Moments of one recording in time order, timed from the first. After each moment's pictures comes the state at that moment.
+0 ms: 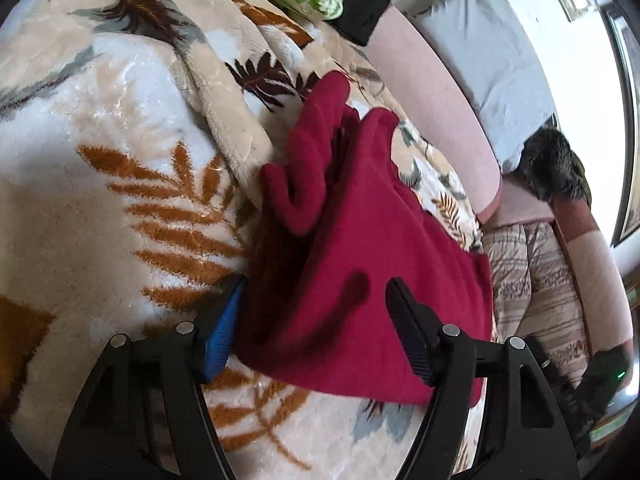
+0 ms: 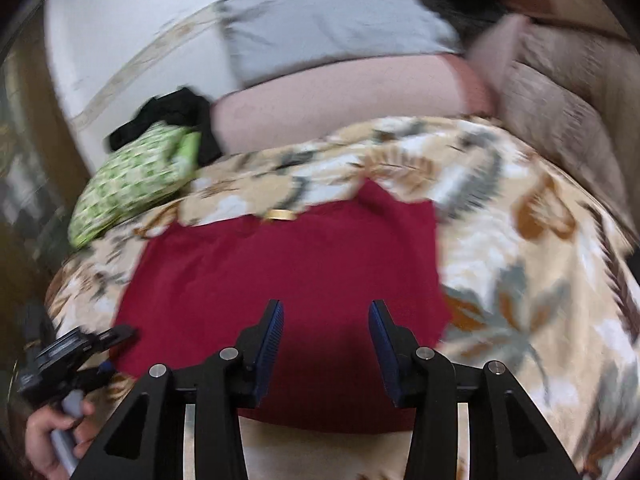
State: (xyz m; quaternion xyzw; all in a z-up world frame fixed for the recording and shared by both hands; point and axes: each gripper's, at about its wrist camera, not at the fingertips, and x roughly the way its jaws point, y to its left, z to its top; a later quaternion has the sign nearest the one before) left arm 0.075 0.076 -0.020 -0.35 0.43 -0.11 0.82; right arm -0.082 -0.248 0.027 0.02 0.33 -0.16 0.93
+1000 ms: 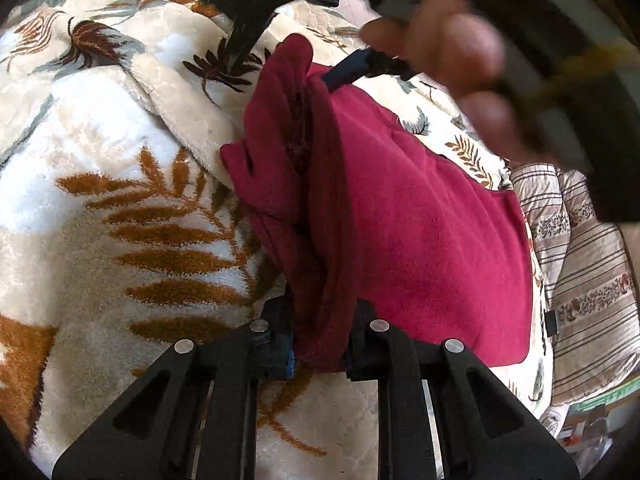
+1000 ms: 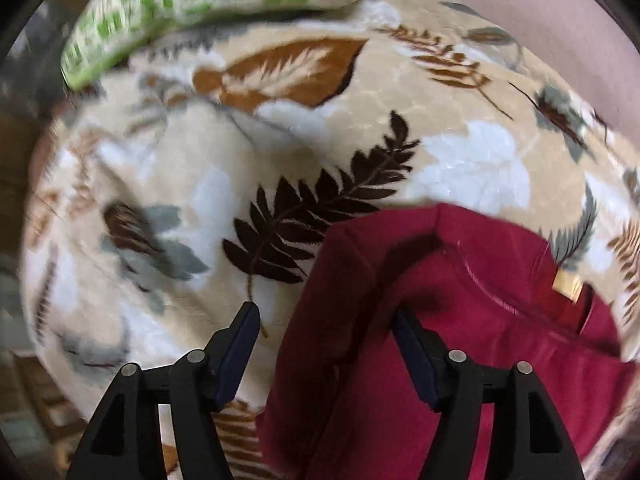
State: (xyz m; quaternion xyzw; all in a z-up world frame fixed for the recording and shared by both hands) left arm 0.075 0.038 -0.010 -0.21 0.49 -0.11 0.84; right arm 0.259 -0.071 -0.094 -0.10 0.68 -0.08 0.73
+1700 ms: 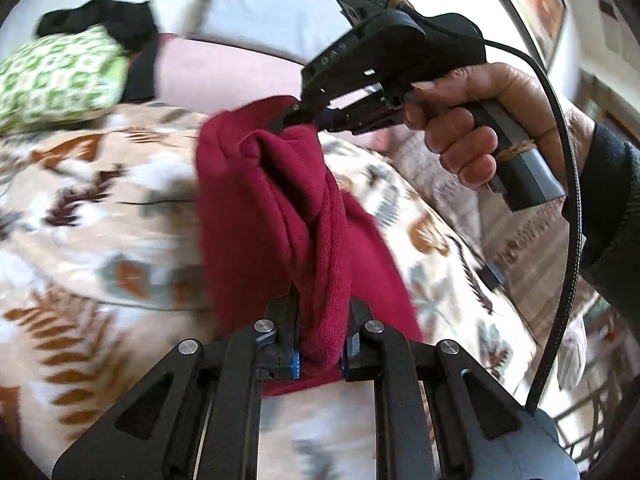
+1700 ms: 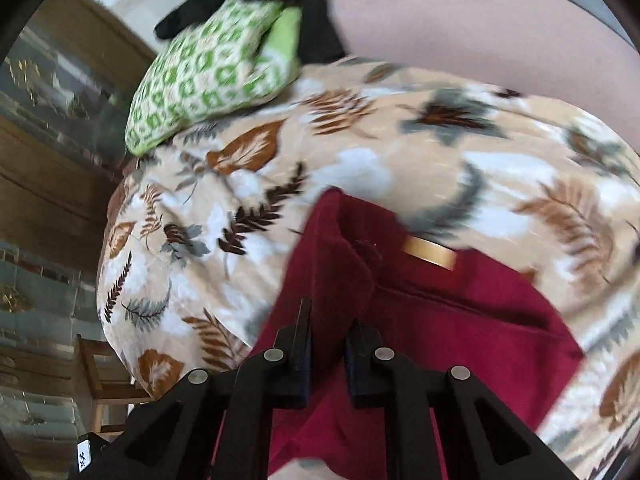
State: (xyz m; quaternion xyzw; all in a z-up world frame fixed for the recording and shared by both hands) left arm 0.022 -0.088 0.087 -0.09 0.36 -0.29 0.88; right arm 0.158 -0.228 0.079 0.03 0.60 0.00 0.80
